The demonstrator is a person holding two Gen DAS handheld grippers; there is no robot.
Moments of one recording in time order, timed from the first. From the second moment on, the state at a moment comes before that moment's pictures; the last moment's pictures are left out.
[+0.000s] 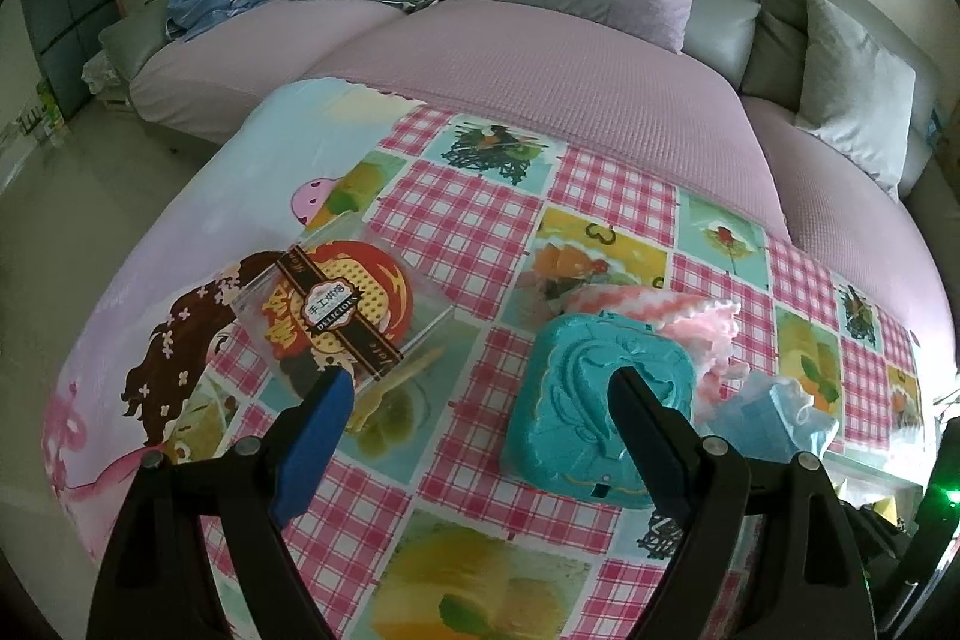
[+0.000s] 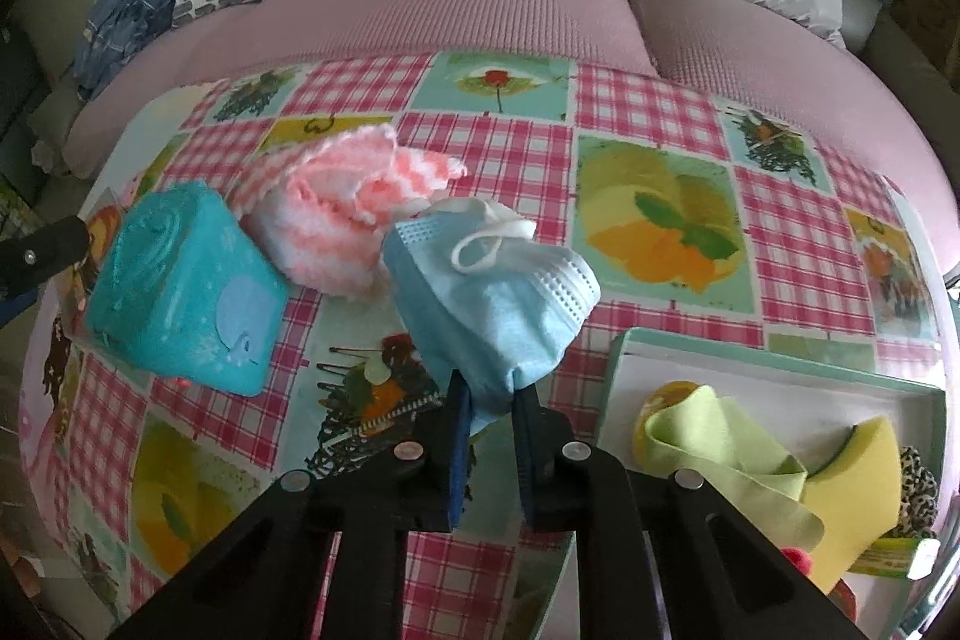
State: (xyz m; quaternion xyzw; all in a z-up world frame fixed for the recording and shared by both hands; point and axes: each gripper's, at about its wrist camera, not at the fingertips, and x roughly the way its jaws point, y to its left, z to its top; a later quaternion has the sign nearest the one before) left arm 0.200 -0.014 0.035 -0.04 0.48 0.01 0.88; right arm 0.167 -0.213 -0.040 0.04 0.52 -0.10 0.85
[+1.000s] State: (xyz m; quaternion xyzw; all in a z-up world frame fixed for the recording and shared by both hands) left arm 0.229 -0.130 0.037 0.10 0.47 -0.10 0.87; right arm 0.132 -0.275 0.024 0.10 0.44 -0.17 0.88
